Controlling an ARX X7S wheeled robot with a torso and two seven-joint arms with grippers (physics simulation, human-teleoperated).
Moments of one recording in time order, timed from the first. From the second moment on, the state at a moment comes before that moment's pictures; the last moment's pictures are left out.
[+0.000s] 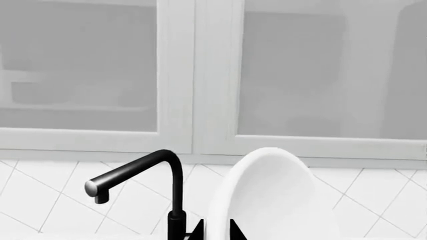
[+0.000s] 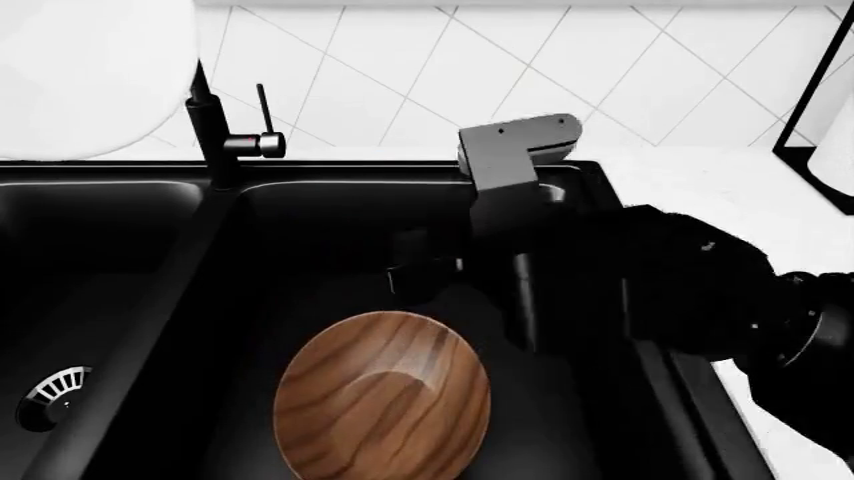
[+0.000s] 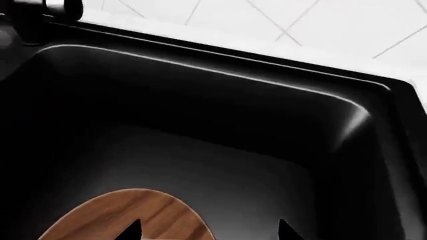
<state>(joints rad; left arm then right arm) -1.94 -1.39 0.83 0.64 -2.29 -0.63 -1.08 1.47 0.48 -1.24 -0.10 2.01 0.61 1.17</state>
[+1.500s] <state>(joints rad) -1.36 -0.82 0.95 0.35 -2.13 -0.22 -0.97 2.16 1.00 -1.23 -0.43 2.47 0.82 1.52</state>
